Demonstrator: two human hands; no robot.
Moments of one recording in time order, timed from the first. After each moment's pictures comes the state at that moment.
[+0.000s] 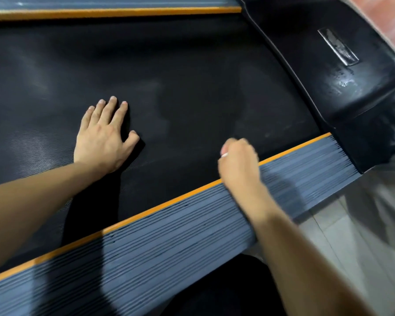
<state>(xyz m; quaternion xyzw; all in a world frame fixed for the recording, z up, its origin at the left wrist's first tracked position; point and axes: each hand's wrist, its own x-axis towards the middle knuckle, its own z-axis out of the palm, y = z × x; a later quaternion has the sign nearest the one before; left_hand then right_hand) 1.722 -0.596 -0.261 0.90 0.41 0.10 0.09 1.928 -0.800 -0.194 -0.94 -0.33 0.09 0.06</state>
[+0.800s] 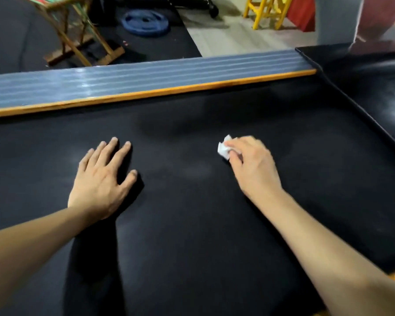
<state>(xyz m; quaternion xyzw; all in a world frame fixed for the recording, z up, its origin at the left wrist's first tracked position) 1.627 -0.434 -0.259 0.87 0.47 0.07 0.09 1.927 -0.581 -0.216 -0.78 -0.53 0.01 0.32</state>
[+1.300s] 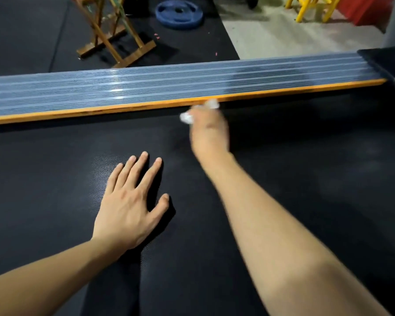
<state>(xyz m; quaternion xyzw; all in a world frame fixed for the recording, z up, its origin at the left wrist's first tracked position) 1.629 -0.431 -0.259 0.87 0.48 0.09 0.08 1.855 -0.359 -0.232 -0.79 -0.55 0.06 0.27</state>
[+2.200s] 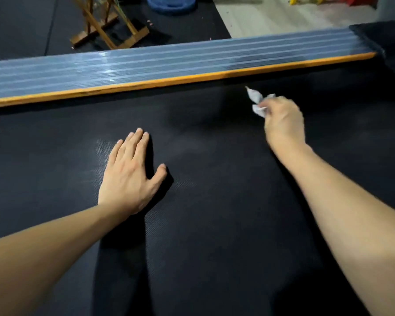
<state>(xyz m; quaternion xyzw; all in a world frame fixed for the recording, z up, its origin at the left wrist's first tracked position) 1.630 -0.429 -0.259 0.86 0.49 0.11 0.08 1.976 -0.467 -0.236 -0.83 -0.51 -0.03 0.23</state>
